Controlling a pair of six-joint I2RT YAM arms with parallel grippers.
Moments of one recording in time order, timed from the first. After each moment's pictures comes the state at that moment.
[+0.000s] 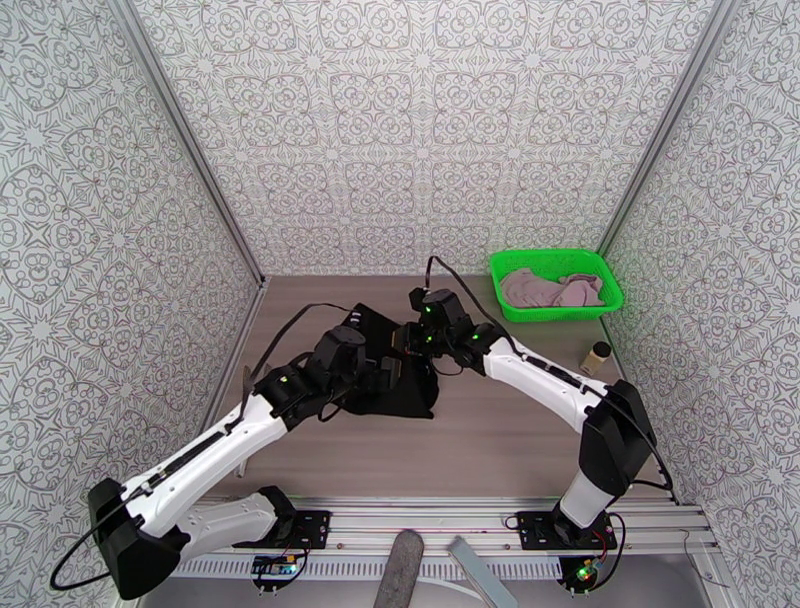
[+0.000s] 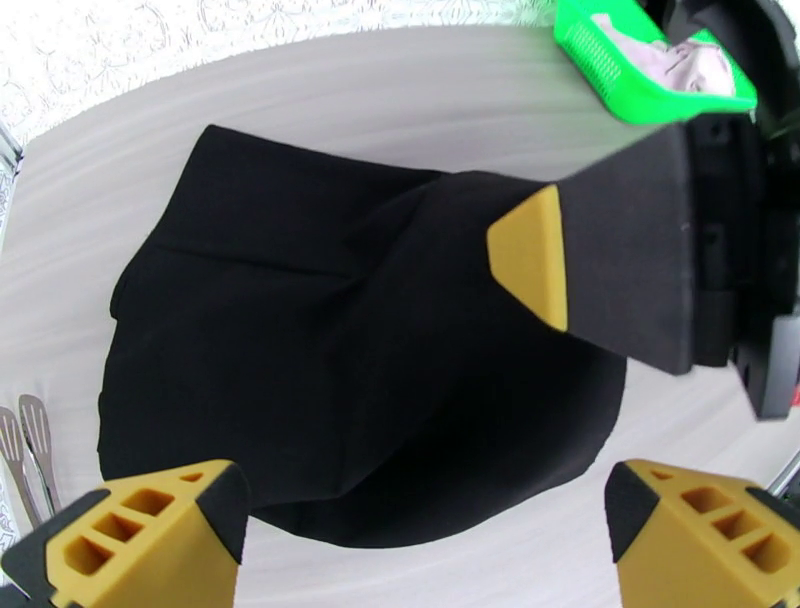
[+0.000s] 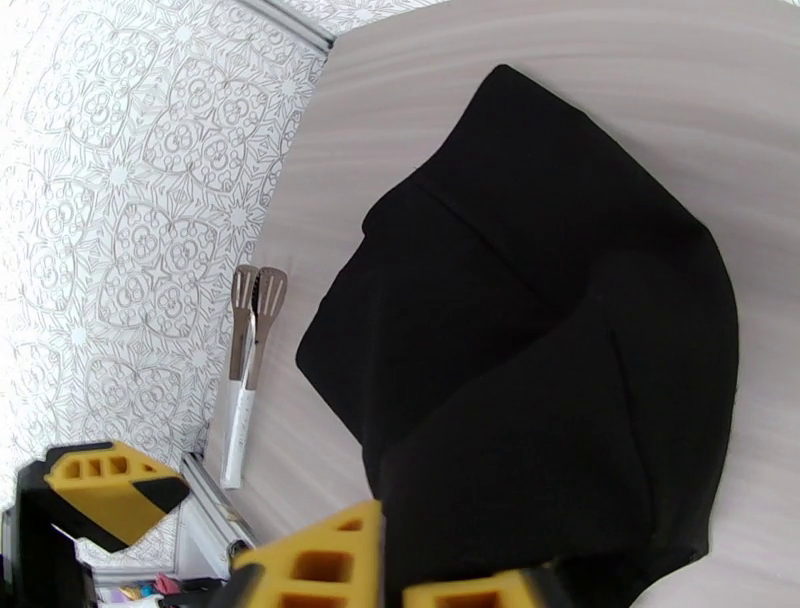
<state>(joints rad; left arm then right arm) -0.72 1.17 1.06 -0.64 -0.22 -0.39 0.72 1.70 1.40 -0.34 -0.26 0.75</state>
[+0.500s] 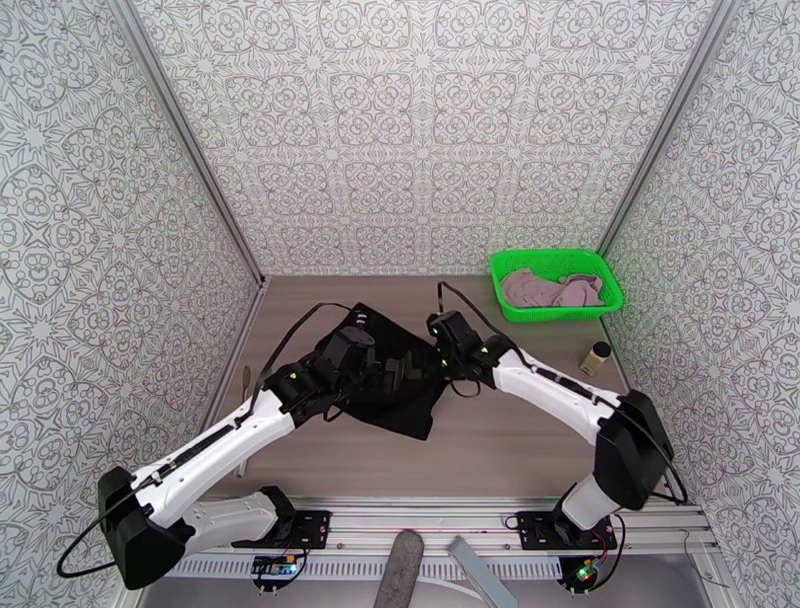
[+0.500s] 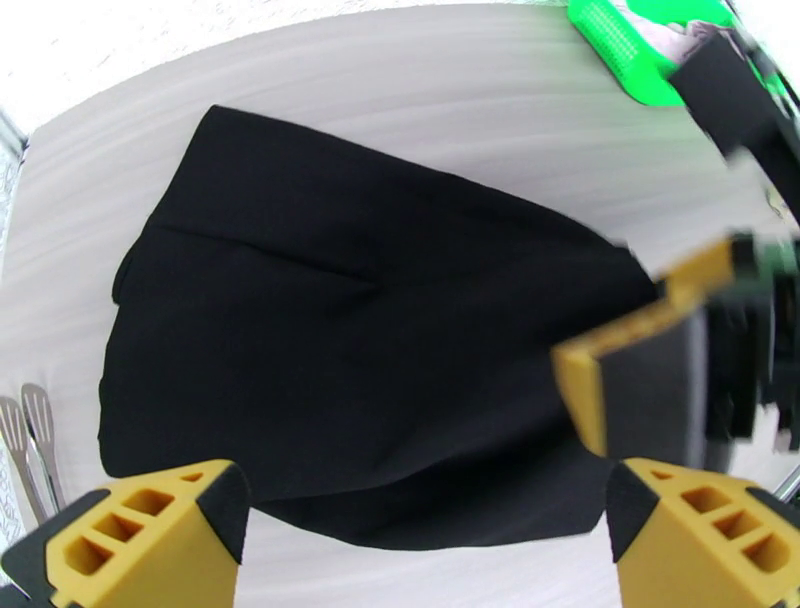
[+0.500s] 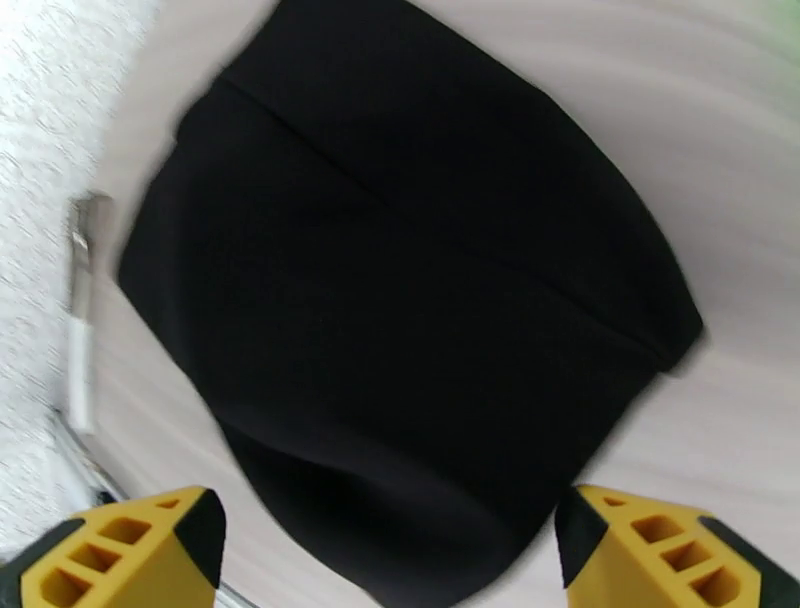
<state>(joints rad) -0.75 1.20 1.10 -0.70 -0.26 -0.43 0.72 1.56 1.18 -0.57 -0.08 0.60</state>
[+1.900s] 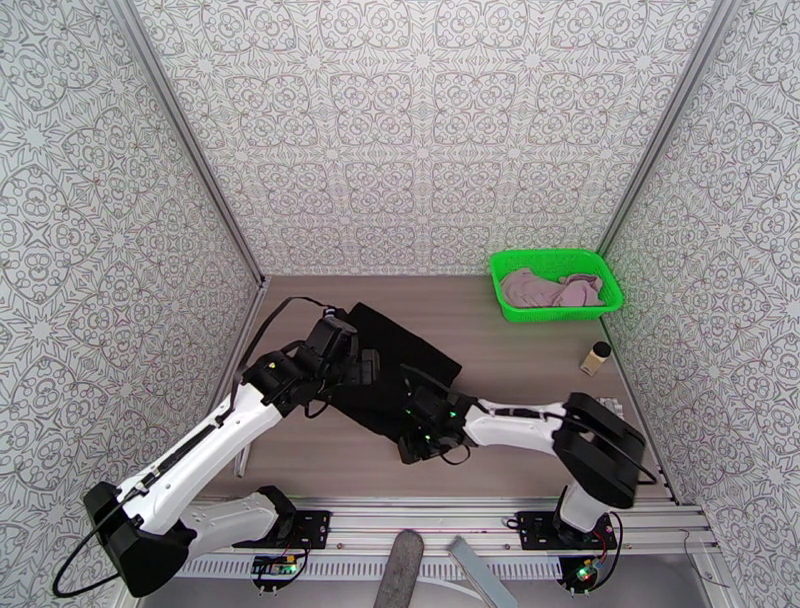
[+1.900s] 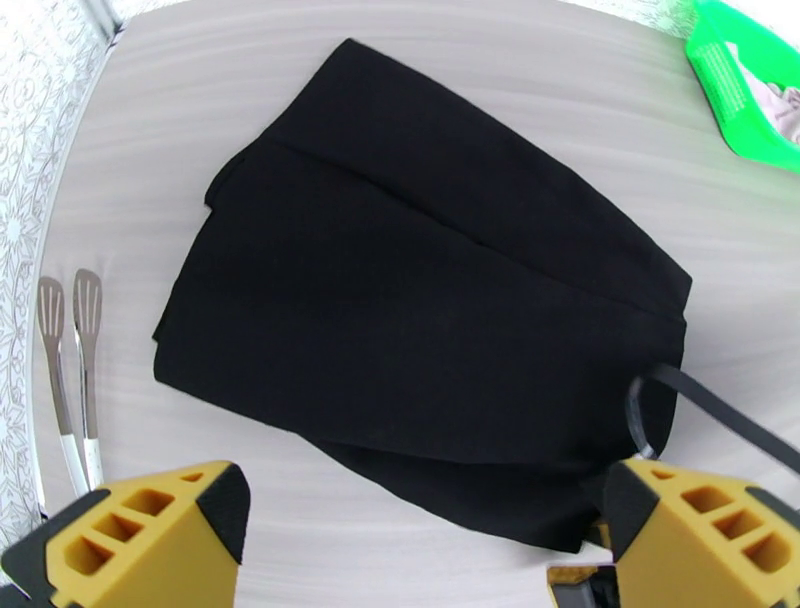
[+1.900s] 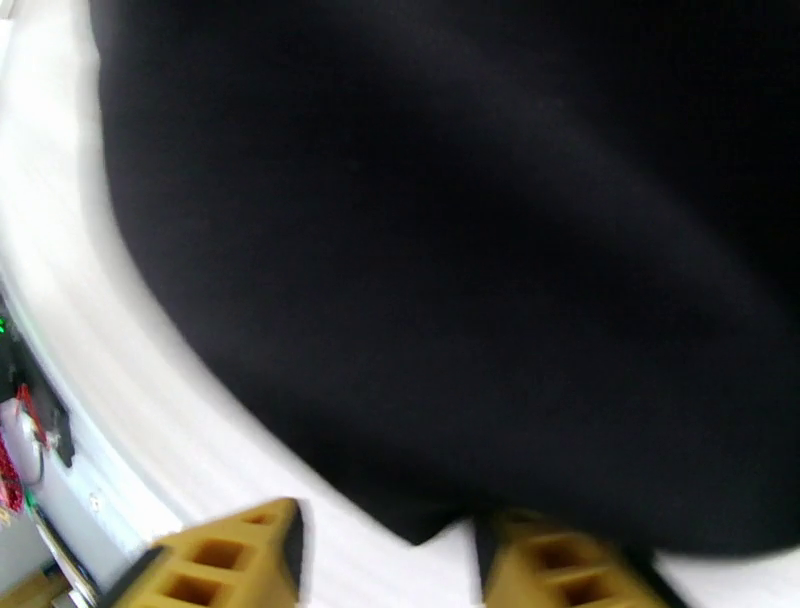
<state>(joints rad) -0.63 1.17 1.19 -0.92 -0.30 -0.58 1.02 1.75 0.99 -0.44 -0.19 0.68</state>
